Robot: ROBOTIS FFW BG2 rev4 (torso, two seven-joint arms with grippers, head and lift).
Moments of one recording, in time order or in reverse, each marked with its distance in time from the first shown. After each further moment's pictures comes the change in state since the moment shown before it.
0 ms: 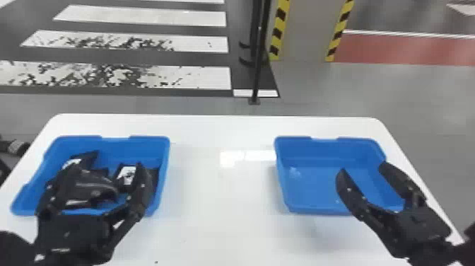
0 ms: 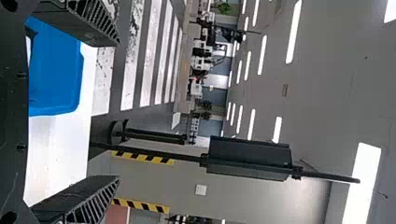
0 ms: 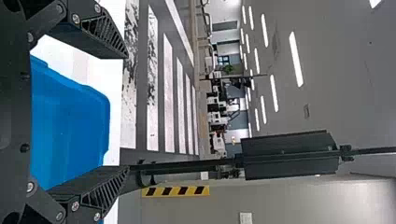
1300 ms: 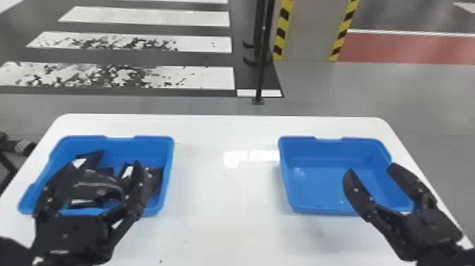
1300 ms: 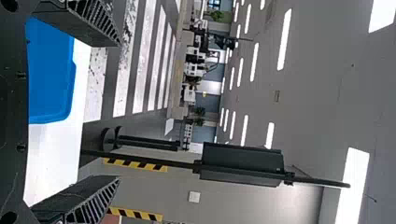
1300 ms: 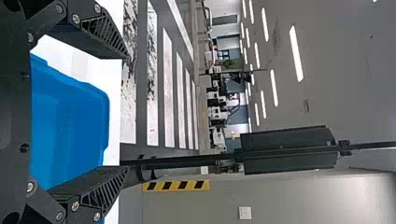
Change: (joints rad) left arm 0.013 -0.007 0.008 0.002 -0.004 -0.039 0.015; right arm 0.024 0.000 0.002 -0.028 -0.002 0.003 -0.033
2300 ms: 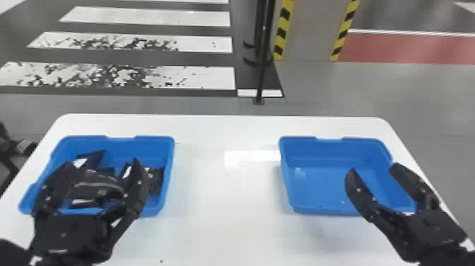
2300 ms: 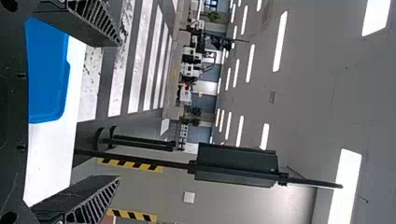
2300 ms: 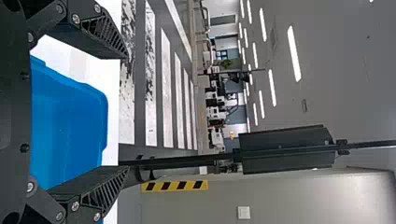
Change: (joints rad) left arm -0.002 0.001 0.000 0.000 0.010 -0.017 0.000; right arm 0.007 -0.001 -0.002 -0.003 -0.009 -0.014 0.000
